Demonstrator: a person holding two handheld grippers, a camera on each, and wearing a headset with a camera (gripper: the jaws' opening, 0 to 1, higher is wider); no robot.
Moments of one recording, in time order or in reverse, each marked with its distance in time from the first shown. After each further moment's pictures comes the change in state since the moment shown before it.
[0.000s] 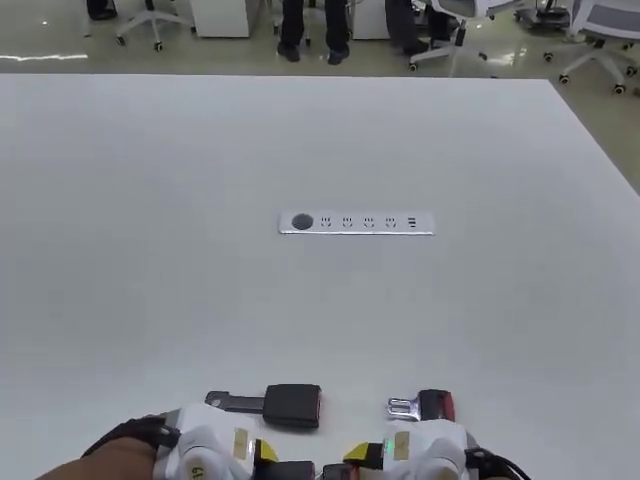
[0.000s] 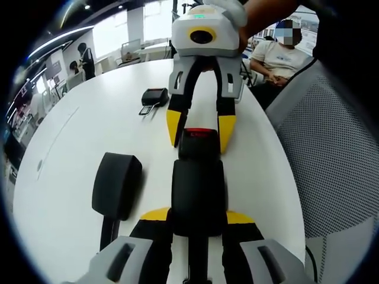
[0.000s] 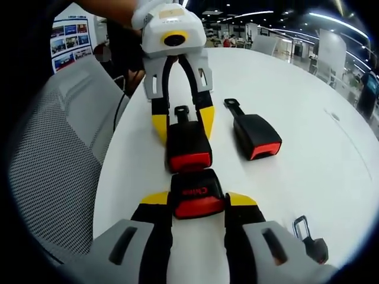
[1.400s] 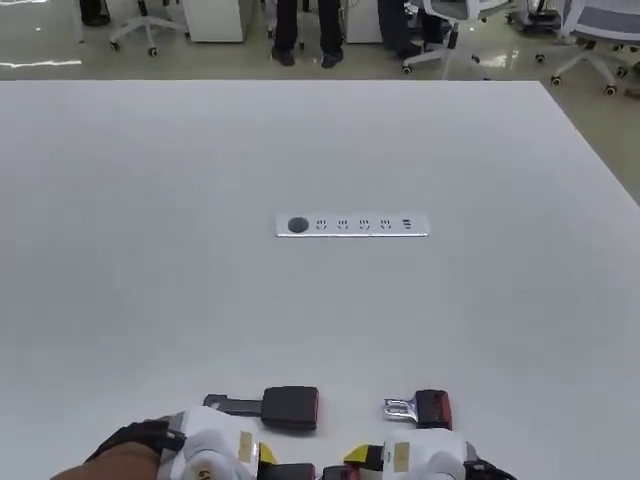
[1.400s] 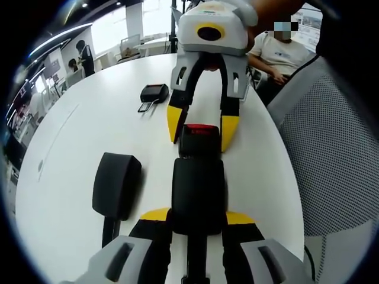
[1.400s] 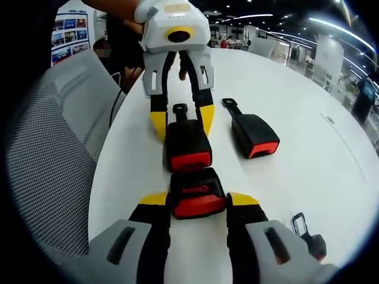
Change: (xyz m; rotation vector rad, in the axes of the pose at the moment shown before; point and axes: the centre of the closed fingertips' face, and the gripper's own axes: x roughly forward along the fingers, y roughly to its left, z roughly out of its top) left arm 0.001 -0.005 -0.002 0.002 0.061 0.016; right arm -0.005 0.005 0.003 -0.028 0.016 -0.072
